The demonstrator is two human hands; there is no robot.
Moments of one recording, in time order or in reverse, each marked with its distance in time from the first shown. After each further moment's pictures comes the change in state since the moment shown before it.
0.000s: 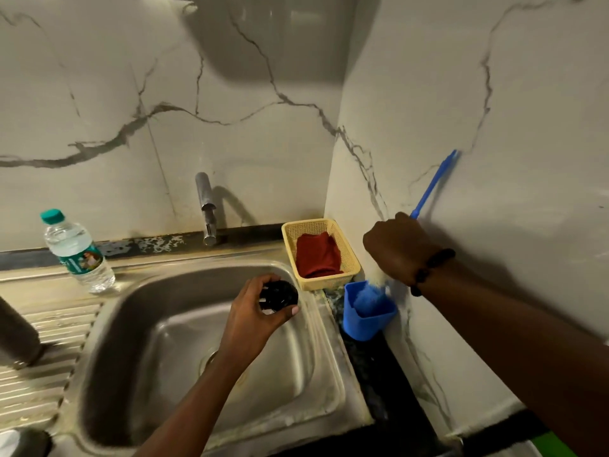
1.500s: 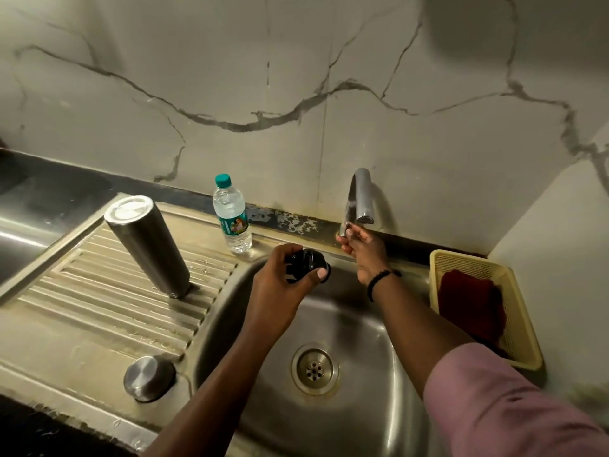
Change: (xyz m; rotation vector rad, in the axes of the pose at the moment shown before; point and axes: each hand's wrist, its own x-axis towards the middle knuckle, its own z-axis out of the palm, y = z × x) left_hand 0.039 -0.027 -0.128 -0.013 0.463 -0.348; right_hand 0.287 -0.258 0.010 2.362 -0.139 0.089
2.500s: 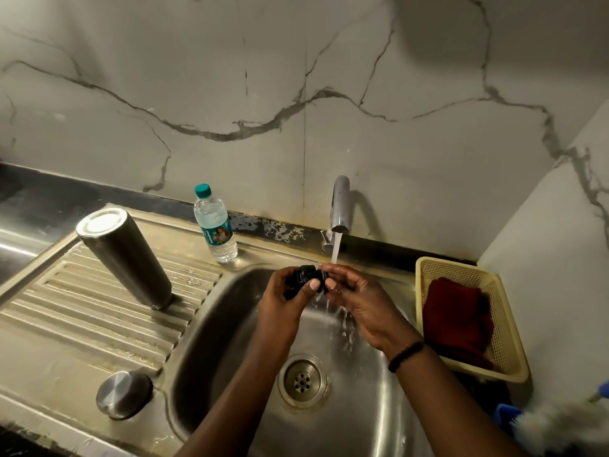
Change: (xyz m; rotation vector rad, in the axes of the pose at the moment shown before) left_hand 0.000 -0.024 0.056 -0.287 0.028 -0.209; right_hand -0.107 -0.022 -0.045 0.055 -0.411 -0.007
